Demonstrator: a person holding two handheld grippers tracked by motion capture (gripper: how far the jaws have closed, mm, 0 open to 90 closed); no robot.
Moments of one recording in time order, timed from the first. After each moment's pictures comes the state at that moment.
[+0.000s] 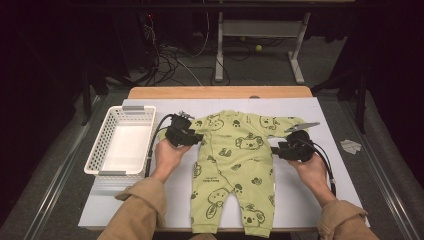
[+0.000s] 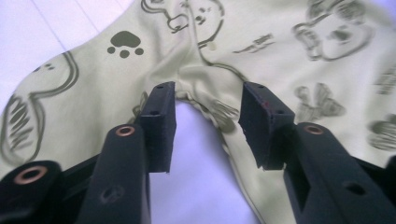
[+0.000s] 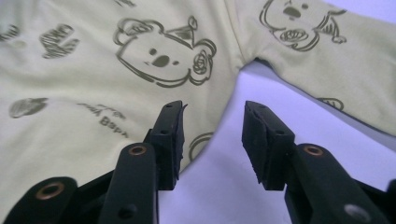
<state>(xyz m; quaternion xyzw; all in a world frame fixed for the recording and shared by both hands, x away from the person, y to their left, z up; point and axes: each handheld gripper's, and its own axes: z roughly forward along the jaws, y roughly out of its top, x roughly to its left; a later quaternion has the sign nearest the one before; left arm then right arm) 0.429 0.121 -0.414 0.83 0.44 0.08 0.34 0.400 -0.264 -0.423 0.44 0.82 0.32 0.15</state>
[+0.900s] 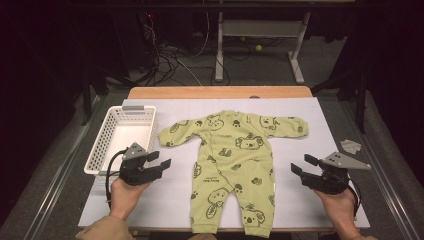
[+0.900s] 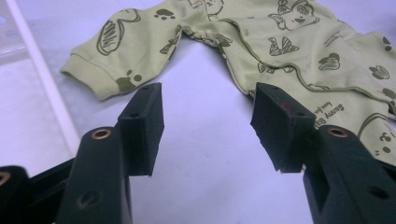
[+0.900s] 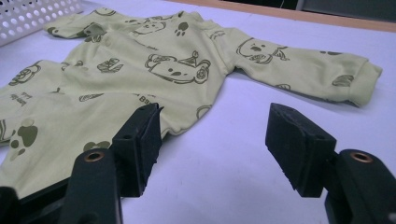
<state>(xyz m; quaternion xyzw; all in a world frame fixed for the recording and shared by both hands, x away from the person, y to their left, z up) 0.310 0.213 -0.422 0.78 0.44 0.15 0.43 0.302 -0.320 -0.427 0.43 0.75 0.45 0.23</state>
